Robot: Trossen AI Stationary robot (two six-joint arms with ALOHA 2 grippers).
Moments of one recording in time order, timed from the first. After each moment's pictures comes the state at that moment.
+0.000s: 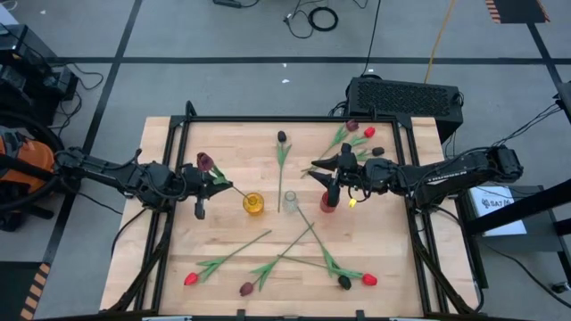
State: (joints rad) left arm -0.24 0.59 0.48 -0.01 -0.30 -0.04; right arm 0.05 1.18 0.66 0.44 0.34 0.22
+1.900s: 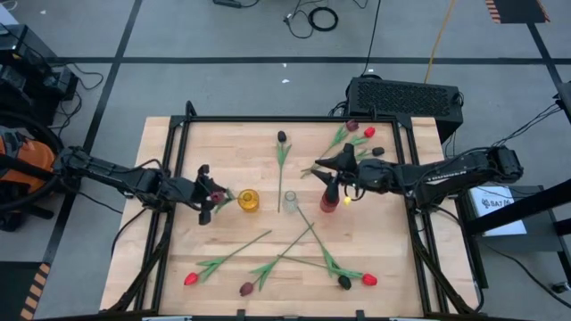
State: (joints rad) left arm -0.24 0.64 0.41 -0.38 -0.30 -0.18; right arm 0.03 1.18 0.66 0.29 0.41 0.26
